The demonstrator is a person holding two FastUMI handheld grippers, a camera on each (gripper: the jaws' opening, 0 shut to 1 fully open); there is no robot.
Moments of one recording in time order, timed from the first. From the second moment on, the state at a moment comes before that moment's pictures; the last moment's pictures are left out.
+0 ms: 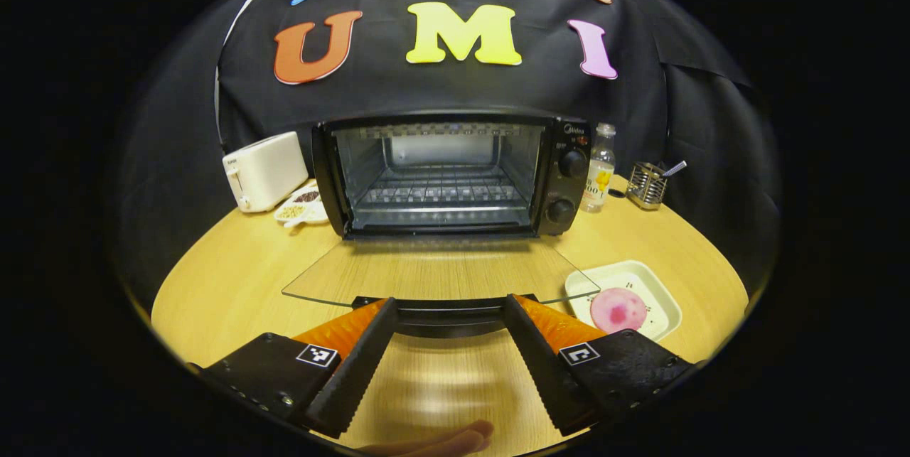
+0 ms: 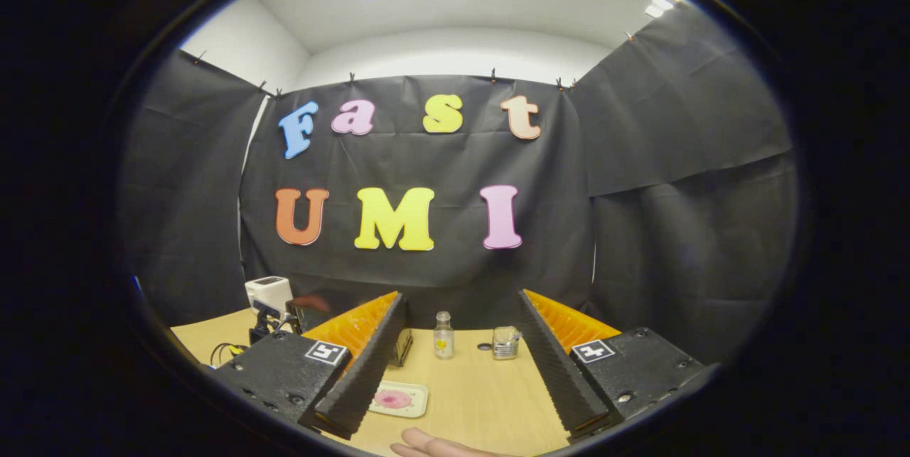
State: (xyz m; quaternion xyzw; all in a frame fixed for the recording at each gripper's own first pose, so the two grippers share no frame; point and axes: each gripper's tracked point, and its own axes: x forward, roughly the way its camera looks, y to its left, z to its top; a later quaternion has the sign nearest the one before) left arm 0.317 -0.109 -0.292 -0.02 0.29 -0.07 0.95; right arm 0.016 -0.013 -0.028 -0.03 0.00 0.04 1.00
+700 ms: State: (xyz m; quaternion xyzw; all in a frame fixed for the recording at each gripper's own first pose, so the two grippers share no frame) left arm 0.302 -0.106 -0.306 -0.02 0.29 -0.07 0.96; right arm 0.032 0.002 -0.050 -0.06 0.03 0.05 1.00
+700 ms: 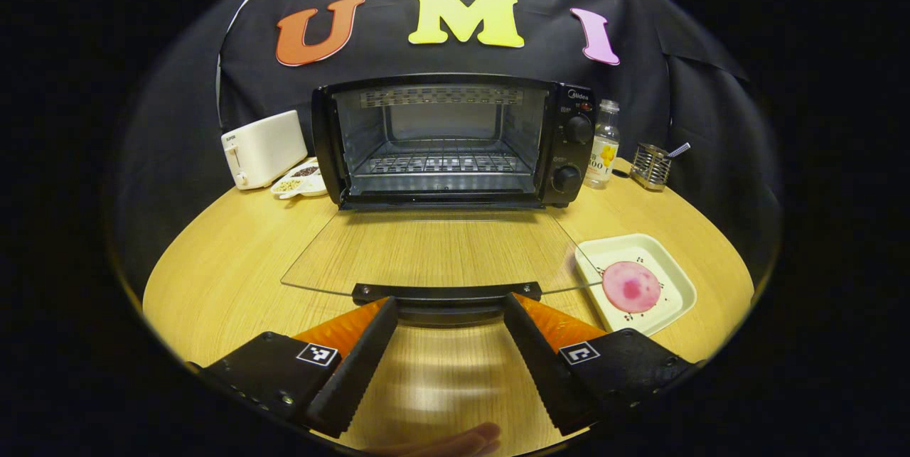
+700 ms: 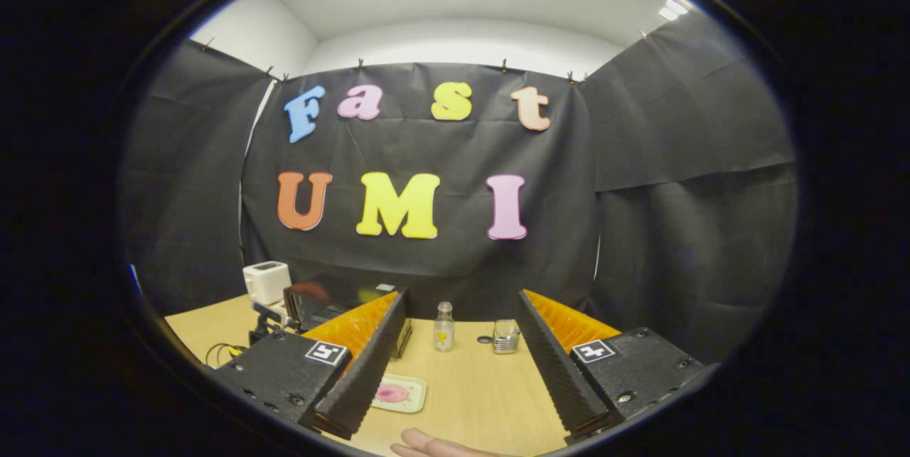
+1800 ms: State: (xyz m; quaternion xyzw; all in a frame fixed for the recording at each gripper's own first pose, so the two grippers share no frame) left arm 0.202 -0.030 -0.033 -0.02 0.01 0.01 1.00; right arm 0.157 0.013 -0.314 -0.04 0.46 0.07 0.89
